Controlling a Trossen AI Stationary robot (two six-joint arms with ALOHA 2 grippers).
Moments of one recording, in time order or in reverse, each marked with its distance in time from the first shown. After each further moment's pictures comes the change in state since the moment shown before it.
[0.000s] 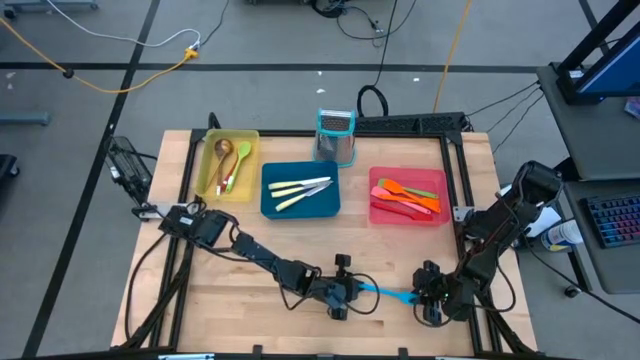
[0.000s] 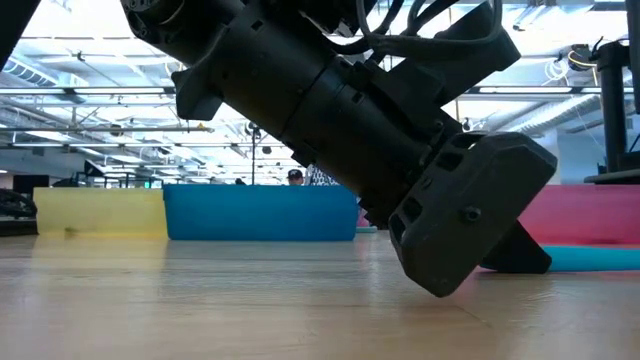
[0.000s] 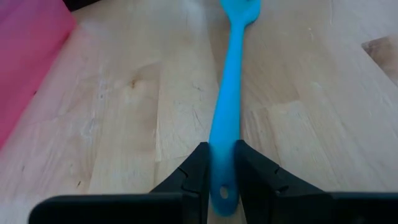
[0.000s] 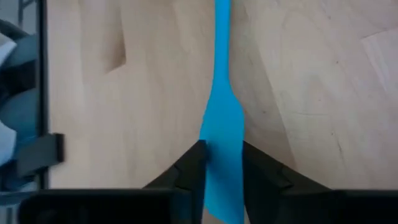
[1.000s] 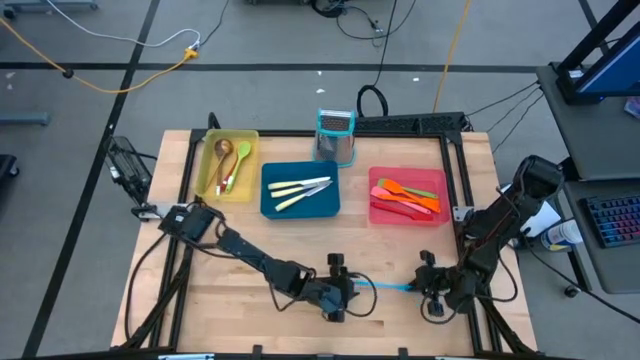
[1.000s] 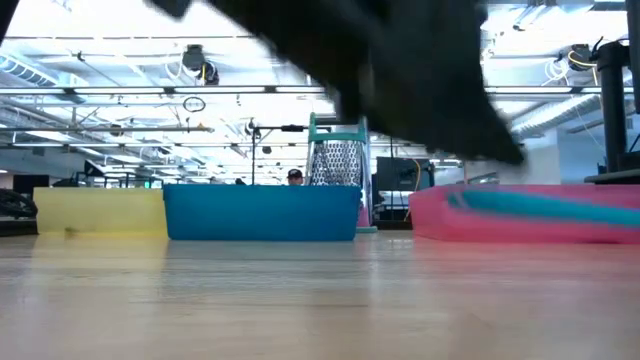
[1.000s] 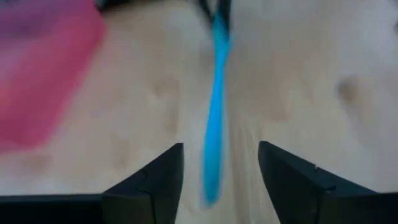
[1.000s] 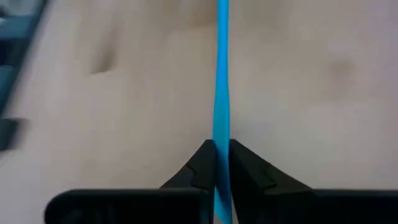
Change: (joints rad) left arm -0.036 -0.126 -0.003 -0.063 -0.077 -0.094; right arm -0.002 -0.072 -0.094 0.049 0.179 -0.313
